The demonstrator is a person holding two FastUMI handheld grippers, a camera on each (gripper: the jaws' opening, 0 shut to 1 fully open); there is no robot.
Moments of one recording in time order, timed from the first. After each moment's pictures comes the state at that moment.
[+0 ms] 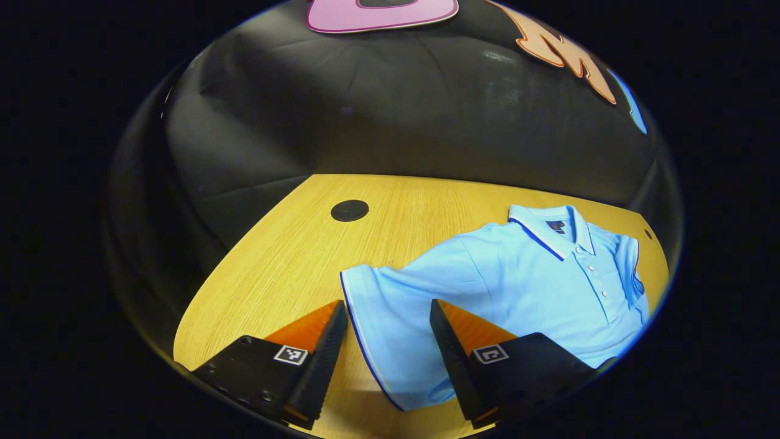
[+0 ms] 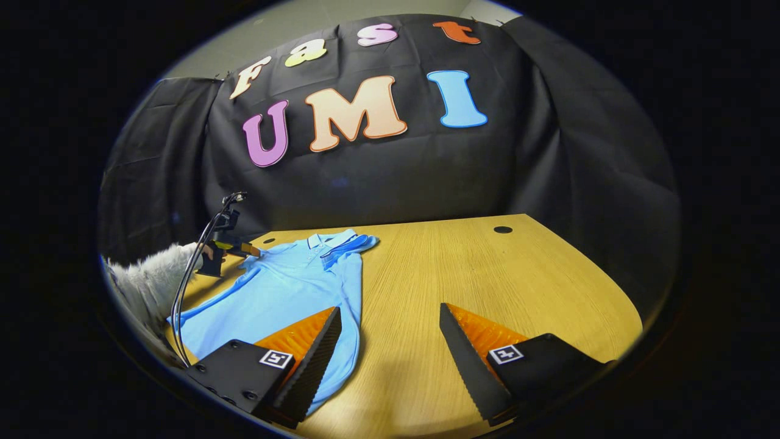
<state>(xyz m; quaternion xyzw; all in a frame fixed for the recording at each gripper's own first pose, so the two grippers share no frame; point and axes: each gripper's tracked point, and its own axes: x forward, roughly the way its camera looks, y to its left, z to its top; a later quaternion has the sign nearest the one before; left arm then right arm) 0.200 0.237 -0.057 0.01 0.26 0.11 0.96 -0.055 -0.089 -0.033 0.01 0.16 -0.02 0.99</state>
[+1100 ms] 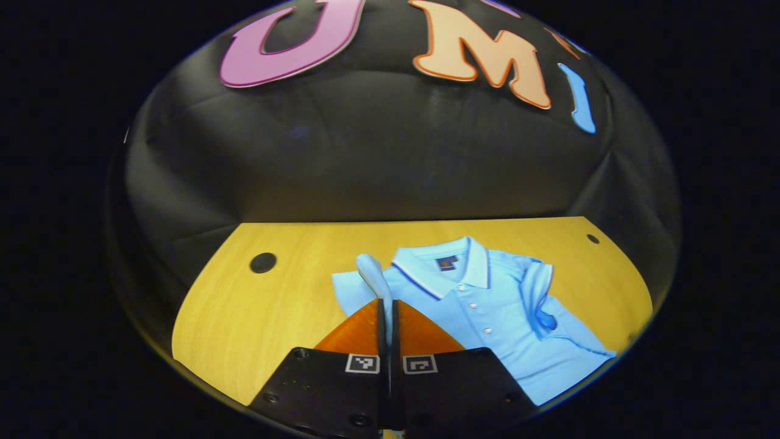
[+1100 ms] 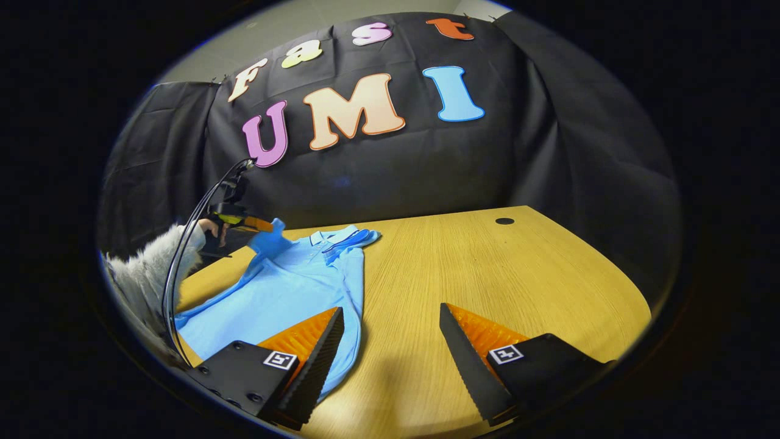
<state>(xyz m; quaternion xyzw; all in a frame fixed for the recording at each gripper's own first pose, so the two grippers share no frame) 0.223 0.065 0.015 0.03 0.23 -0.04 0.97 -0.060 -0.087 -0.049 0.03 0.16 -0.01 0.99</state>
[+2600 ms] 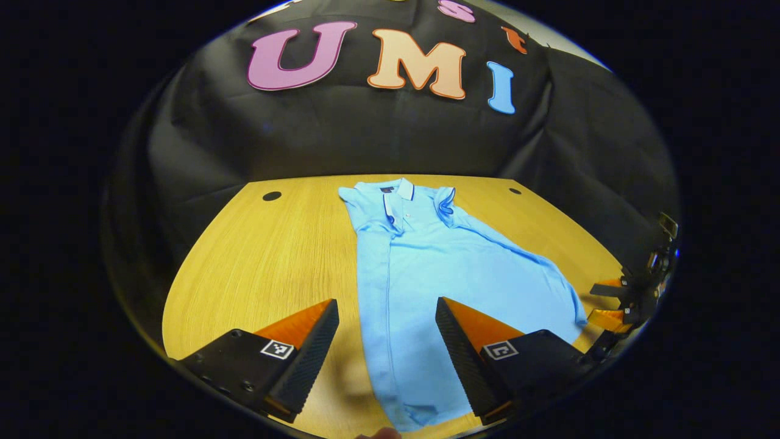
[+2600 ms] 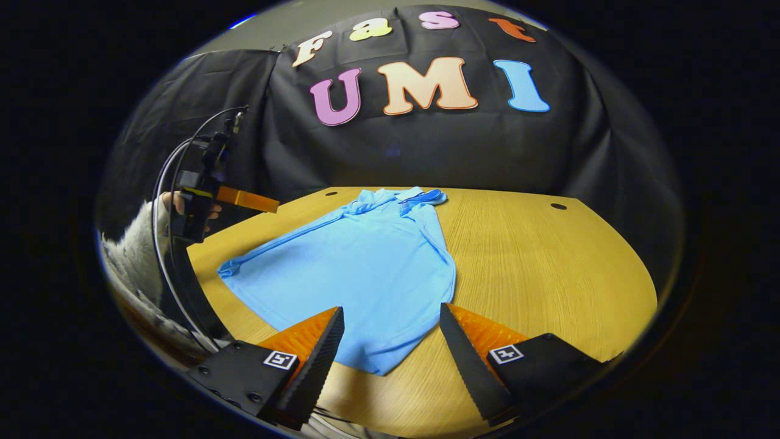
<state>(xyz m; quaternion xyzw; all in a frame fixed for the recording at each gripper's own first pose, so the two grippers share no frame) -0.084 0.066 -0.025 0.03 0.24 -0.09 0.97 -0.150 0.015 -0.096 -0.05 0.23 0.10 0.97</state>
